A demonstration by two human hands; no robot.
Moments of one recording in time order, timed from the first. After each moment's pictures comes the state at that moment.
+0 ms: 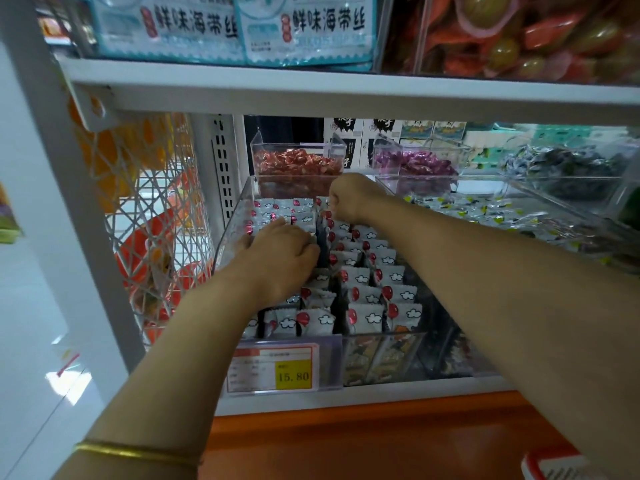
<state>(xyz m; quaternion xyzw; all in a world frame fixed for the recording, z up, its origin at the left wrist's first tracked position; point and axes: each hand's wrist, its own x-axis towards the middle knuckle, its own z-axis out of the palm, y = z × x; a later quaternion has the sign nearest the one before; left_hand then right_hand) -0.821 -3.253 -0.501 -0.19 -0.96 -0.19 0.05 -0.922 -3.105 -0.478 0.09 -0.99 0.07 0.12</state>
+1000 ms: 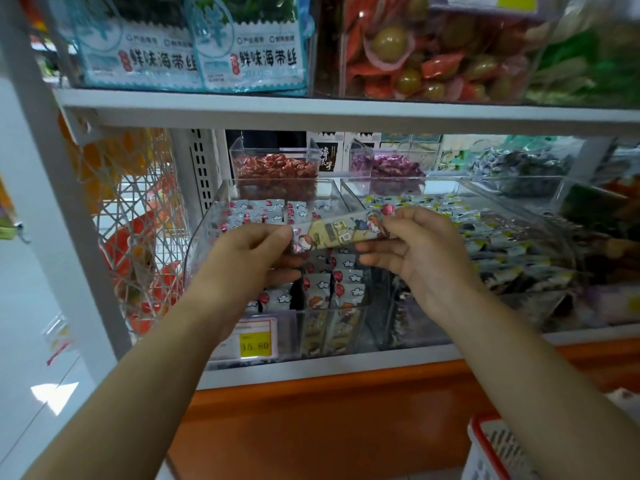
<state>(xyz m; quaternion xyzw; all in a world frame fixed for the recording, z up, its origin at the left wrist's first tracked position) -0.750 -3.234 -0.491 -0.09 -0.72 -0.69 0.02 -0.732 -3.048 -0.482 0.03 -0.60 0.79 0.15</state>
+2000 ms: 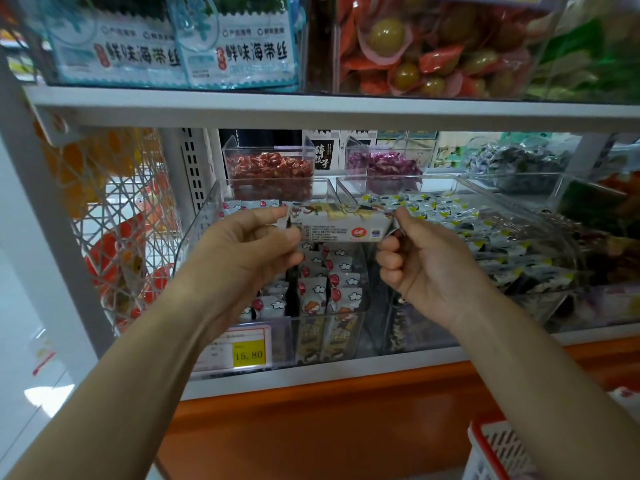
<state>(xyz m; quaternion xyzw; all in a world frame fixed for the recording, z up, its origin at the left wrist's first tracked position) -0.751 -3.234 -0.478 -0.11 -0.59 -0.80 -0.05 -0.733 -3.038 -0.483 0.00 -0.52 0.85 0.04</state>
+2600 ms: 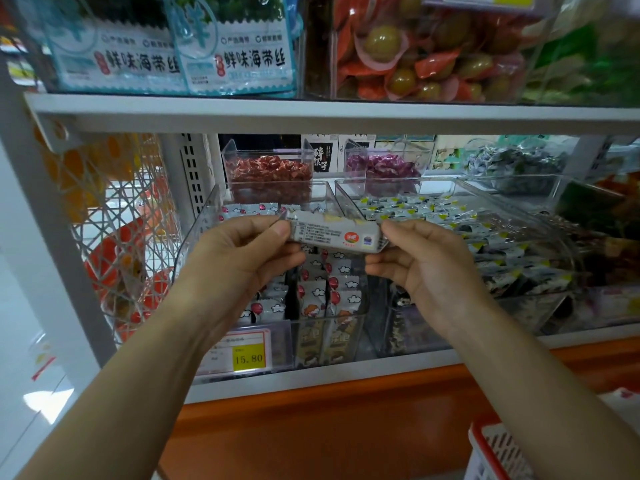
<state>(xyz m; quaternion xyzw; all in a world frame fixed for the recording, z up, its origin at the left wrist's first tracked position) -0.754 -3.233 -0.481 -0.12 -0.59 -0.80 -0.02 -0.731 -3.038 -0.490 0.04 -0.60 0.79 0.15</state>
